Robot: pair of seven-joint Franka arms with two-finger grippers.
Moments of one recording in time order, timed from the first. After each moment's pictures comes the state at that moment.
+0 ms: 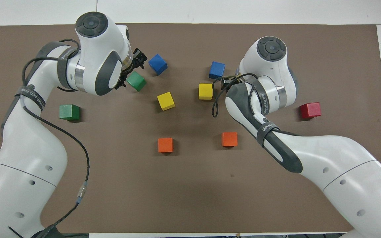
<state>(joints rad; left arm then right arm) -0.29 0.67 -0.09 -1.31 0.05 1.98 -1.11 0.19 0.63 0.14 -1.53 -0.05 2.14 0.33</state>
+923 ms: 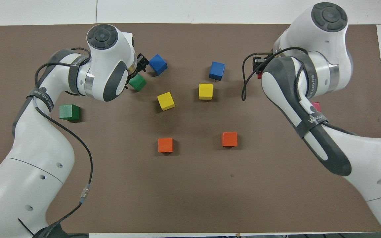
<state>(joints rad) -0.30 0.68 -0.09 -1.38 0.09 2.09 -1.12 0.07 0.52 0.13 -1.42 -0.05 1.96 0.24</state>
